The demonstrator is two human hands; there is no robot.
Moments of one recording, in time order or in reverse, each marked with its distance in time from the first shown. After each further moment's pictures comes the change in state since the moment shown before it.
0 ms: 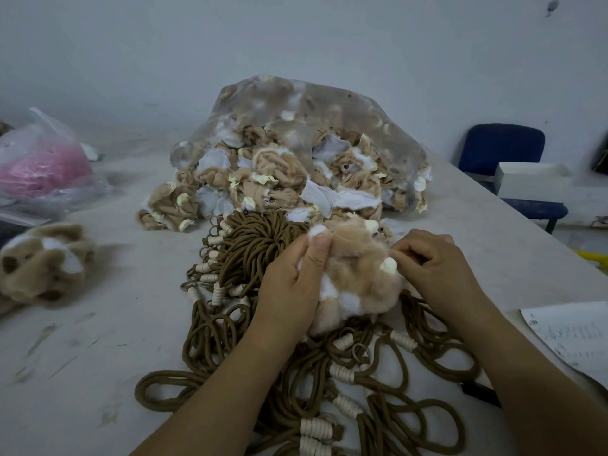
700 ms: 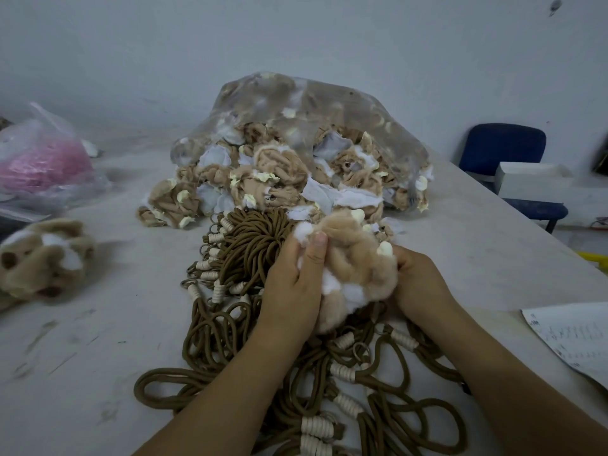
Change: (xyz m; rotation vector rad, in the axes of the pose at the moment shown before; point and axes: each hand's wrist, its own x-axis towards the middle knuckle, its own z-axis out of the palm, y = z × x) left_hand -0.002 -0.008 0.006 -0.068 0.056 -0.057; right_hand -0.005 0.000 0.030 0.210 -0.099 0.168
